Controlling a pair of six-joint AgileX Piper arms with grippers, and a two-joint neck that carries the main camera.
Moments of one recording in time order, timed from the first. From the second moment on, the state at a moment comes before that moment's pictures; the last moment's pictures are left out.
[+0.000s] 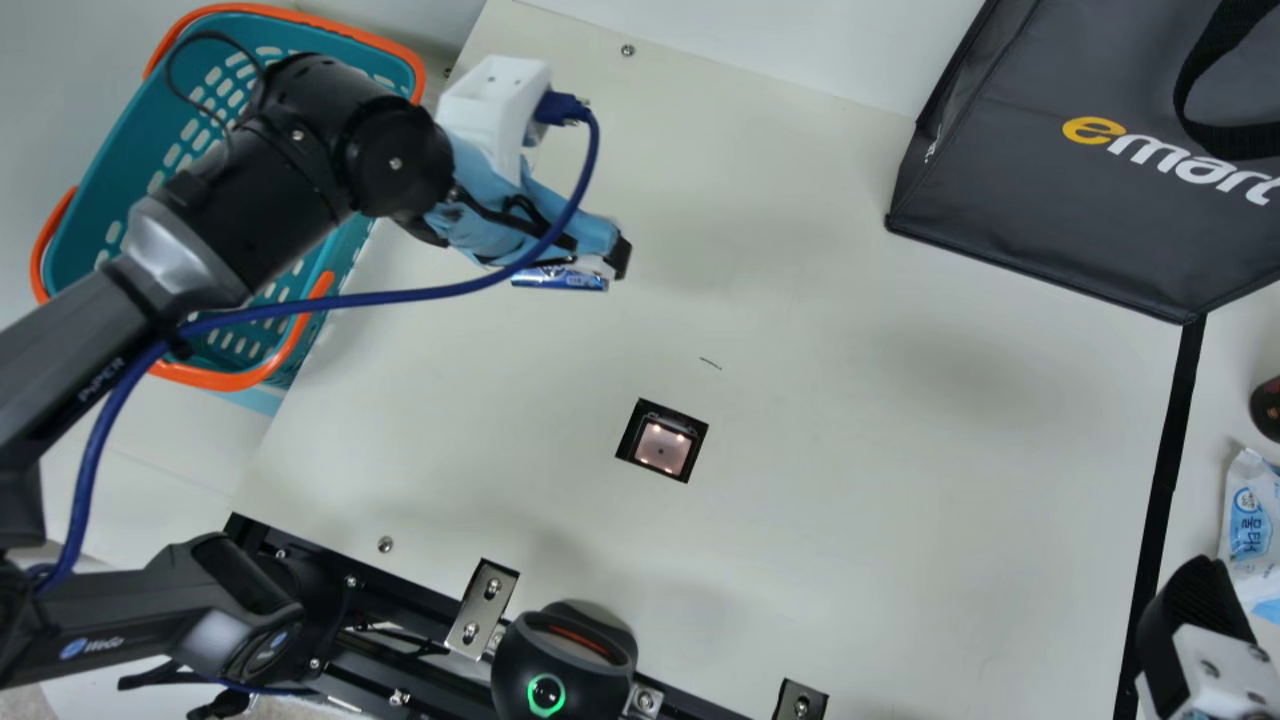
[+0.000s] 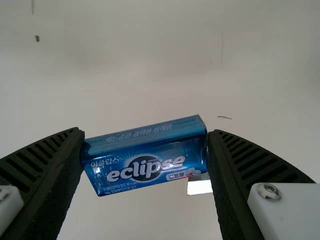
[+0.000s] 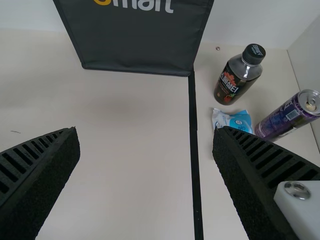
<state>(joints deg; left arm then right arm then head) -21.6 88.7 -73.4 -7.7 61.4 -17.0 0.6 42.7 -69.8 -0.8 69.4 0.0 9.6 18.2</state>
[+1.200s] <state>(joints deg) -38.9 98.8 -74.2 -6.6 64.2 -23.9 0.6 42.7 -69.8 -0.8 69.4 0.0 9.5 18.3</state>
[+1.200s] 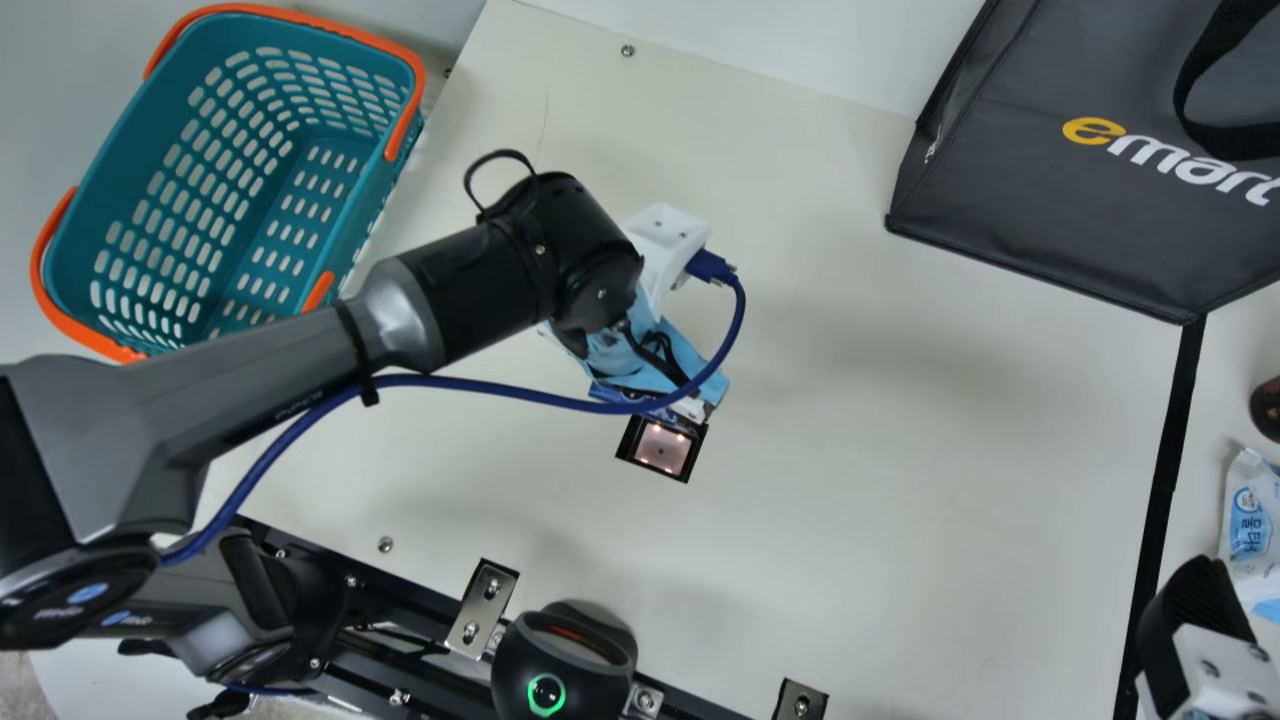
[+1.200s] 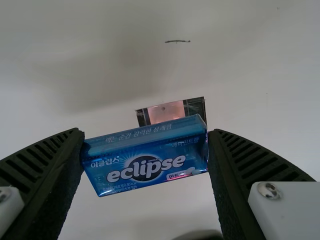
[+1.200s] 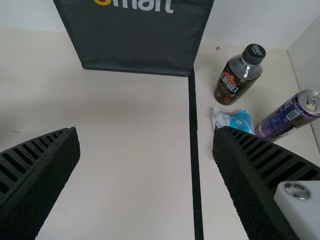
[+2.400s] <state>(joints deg) -46.9 102.2 -65.9 -3.9 53.6 -37.3 0.6 42.7 -69.8 -0.8 69.4 0.0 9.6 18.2</state>
